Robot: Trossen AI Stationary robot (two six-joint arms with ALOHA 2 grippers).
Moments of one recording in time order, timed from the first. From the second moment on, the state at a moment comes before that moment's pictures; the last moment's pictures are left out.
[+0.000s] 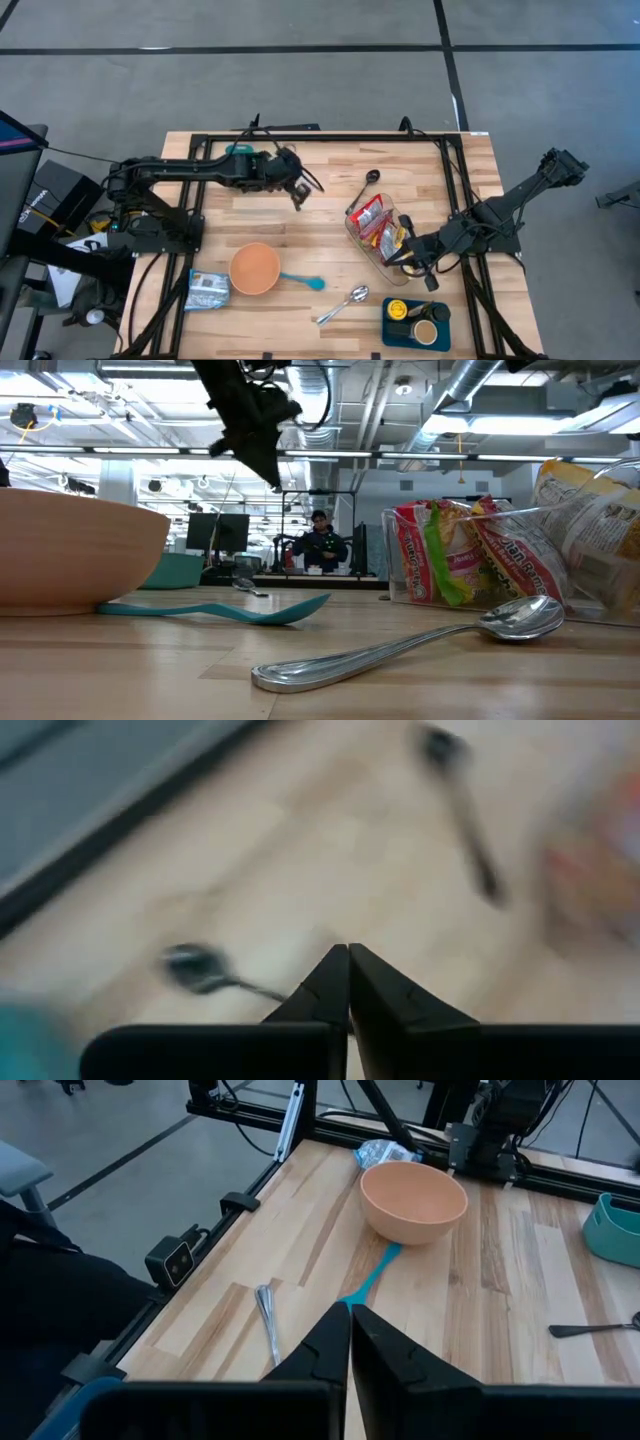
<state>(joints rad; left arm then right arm) 0.16 1.52 1.21 -0.65 -0.40 -0.48 0.56 0.97 0.75 -0.22 0.24 0.04</state>
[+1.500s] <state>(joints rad) 0.78 1.52 1.21 -0.26 0.00 -0.19 0.56 0.97 0.75 -0.25 0.24 0.03</state>
